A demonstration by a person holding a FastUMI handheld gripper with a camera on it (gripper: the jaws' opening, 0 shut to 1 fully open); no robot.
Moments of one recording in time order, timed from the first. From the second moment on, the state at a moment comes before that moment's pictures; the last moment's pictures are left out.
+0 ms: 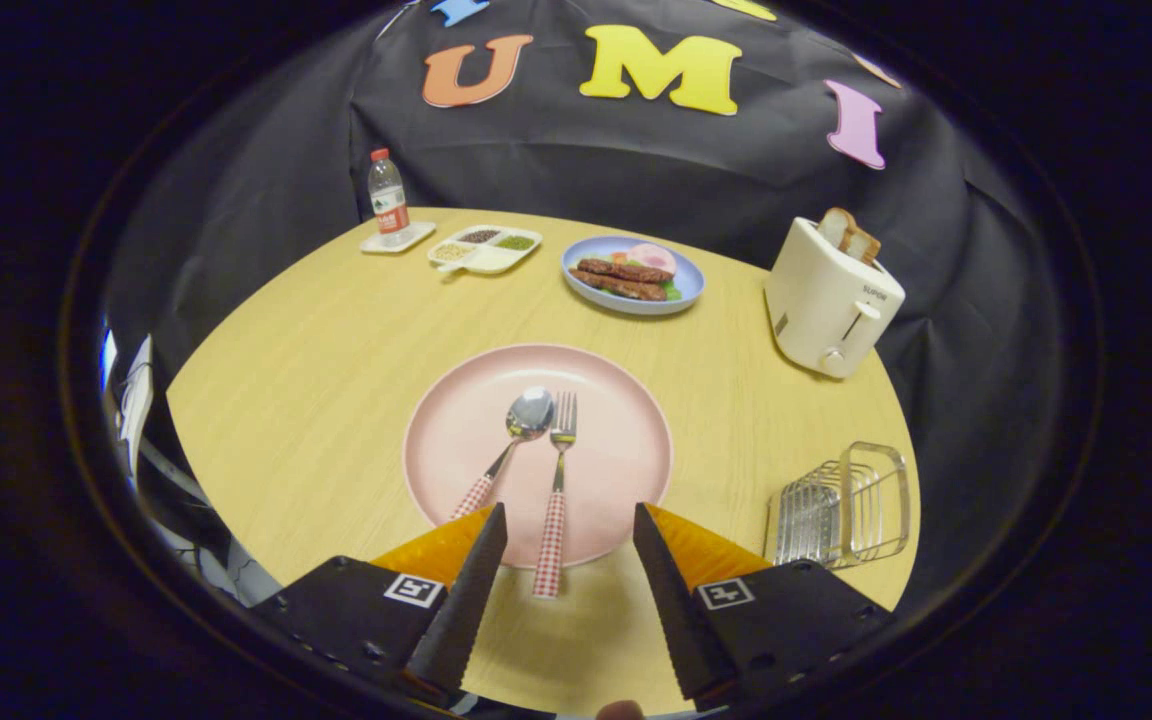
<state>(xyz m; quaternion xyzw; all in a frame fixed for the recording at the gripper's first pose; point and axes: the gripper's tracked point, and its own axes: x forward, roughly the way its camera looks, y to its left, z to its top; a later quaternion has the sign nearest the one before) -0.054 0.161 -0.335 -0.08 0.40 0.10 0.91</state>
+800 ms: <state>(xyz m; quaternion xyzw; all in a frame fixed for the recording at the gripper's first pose) -0.058 0.163 -0.366 -0.09 0.47 0.09 0.87</state>
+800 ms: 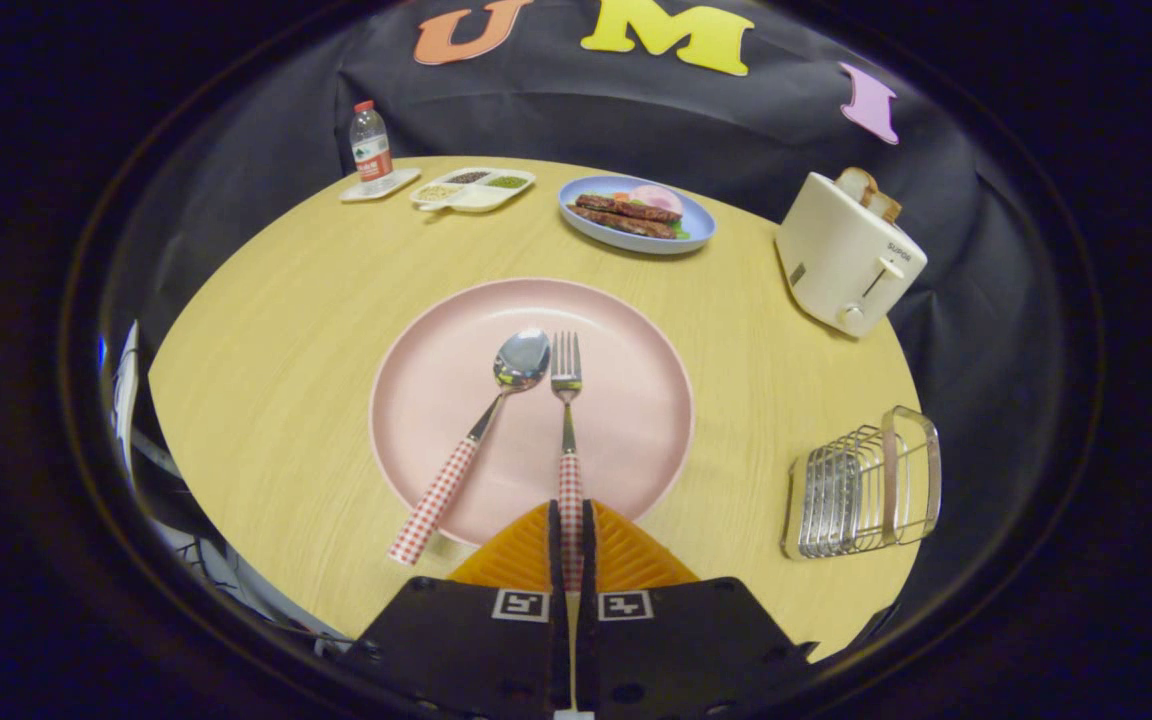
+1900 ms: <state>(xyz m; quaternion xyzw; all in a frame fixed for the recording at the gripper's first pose) -0.102 -0.019 -0.199 0.02 0.64 0.02 0.77</state>
